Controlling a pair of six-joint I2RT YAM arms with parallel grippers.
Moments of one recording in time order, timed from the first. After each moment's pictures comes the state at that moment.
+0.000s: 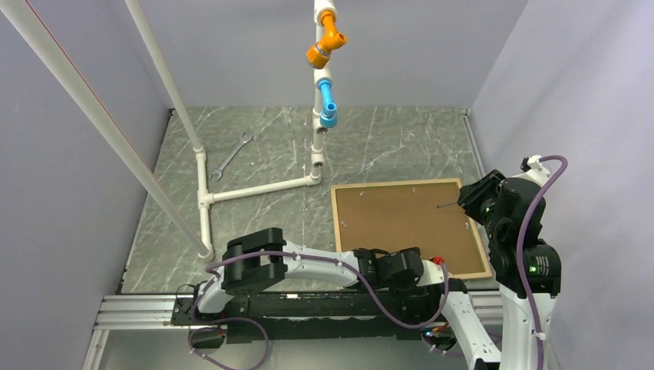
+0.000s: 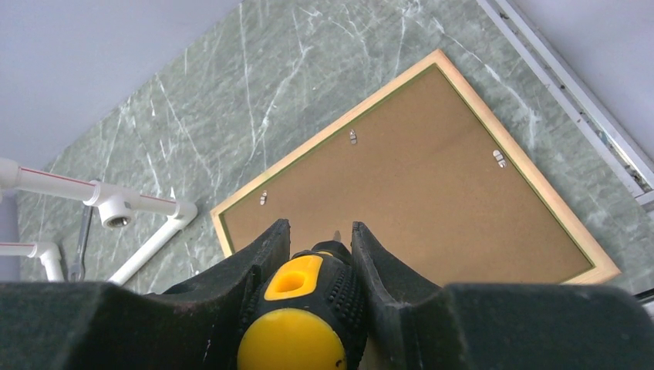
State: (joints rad) left arm -1.47 2.07 1.46 -0.12 -0.17 0.11; right arm -0.01 0.66 1.26 -1.06 0.19 0.56
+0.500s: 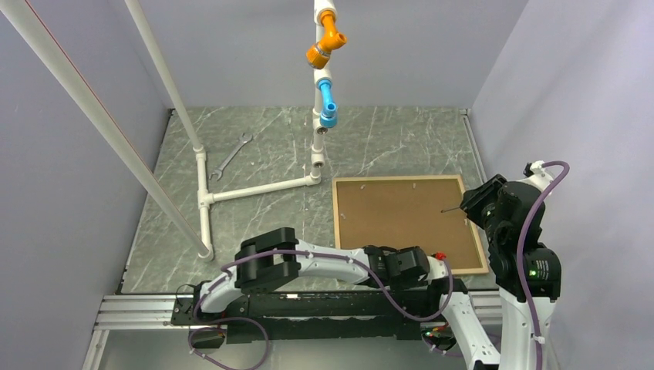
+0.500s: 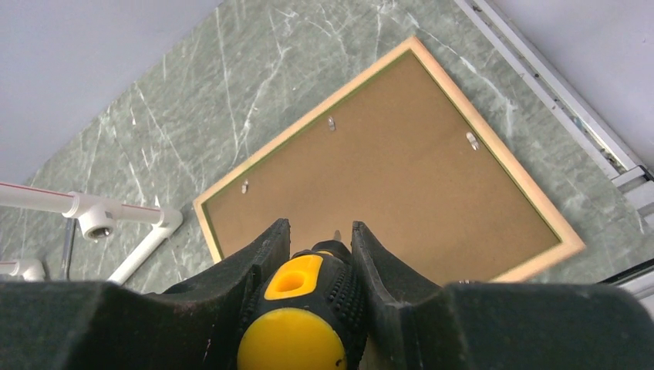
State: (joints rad) left arm -1.46 2.17 1.59 -0.26 -0.25 0.12; right arm -0.02 0.64 1.25 -1.09 0.23 0.57
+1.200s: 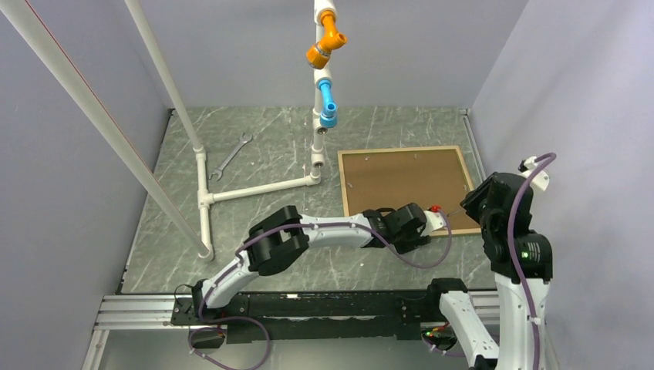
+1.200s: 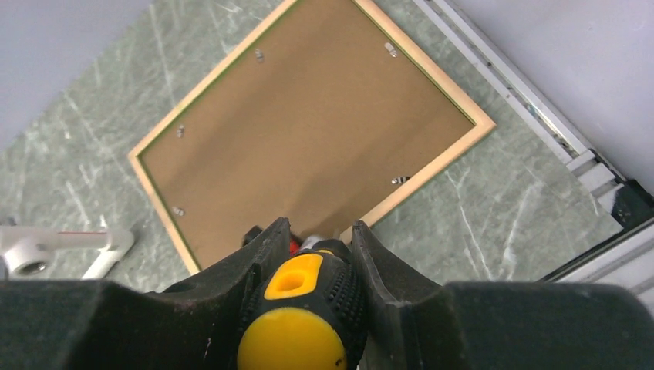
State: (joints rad) left arm -1.26 2.32 1.81 -0.20 -0.21 0.13; right arm -0.01 0.68 1.21 -1.09 0.33 0.58
